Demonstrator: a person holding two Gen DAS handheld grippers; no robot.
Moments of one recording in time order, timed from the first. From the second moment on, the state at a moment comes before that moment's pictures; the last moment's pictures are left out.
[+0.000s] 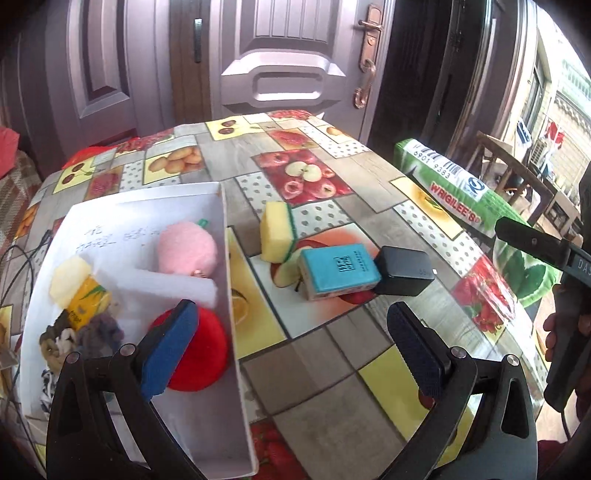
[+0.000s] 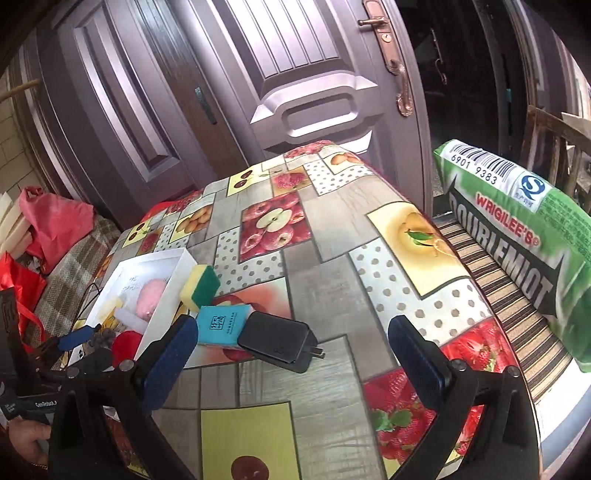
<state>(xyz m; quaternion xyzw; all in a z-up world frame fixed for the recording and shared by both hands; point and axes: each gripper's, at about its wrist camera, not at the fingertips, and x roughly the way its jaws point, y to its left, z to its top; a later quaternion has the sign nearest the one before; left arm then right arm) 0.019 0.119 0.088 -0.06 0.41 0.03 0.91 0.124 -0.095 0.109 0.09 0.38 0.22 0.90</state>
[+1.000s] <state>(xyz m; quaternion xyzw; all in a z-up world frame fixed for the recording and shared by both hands) 0.103 0.088 0.017 -0.06 0.48 0.05 0.87 0.132 -0.170 0.096 0.11 0.38 0.16 0.90</state>
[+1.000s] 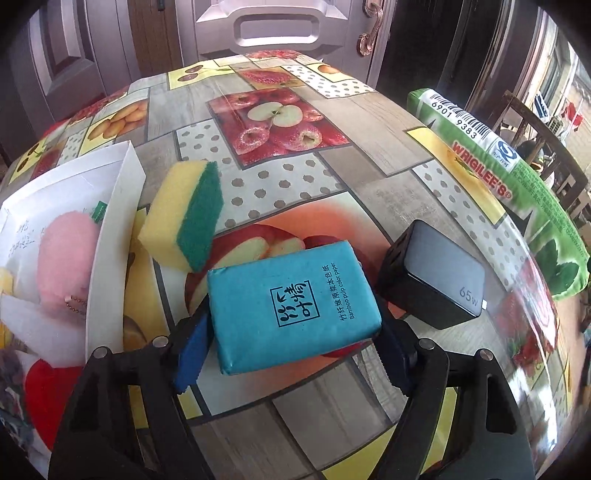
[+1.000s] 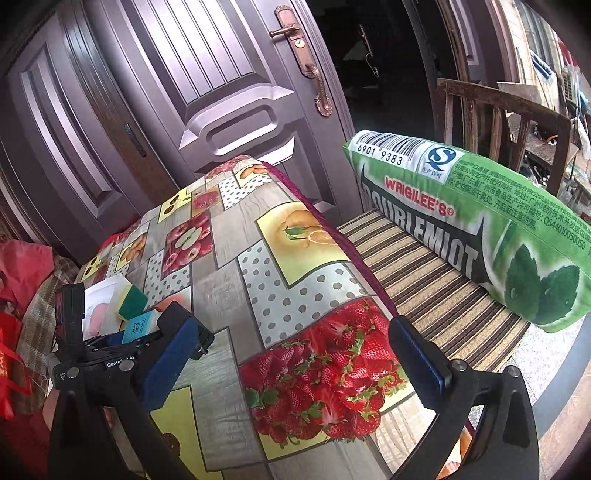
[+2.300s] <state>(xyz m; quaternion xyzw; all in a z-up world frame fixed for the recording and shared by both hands) -0.077 0.143 0.138 -0.13 0.33 0.19 0.92 0.133 0.037 0.135 0.06 0.37 0.42 0.83</state>
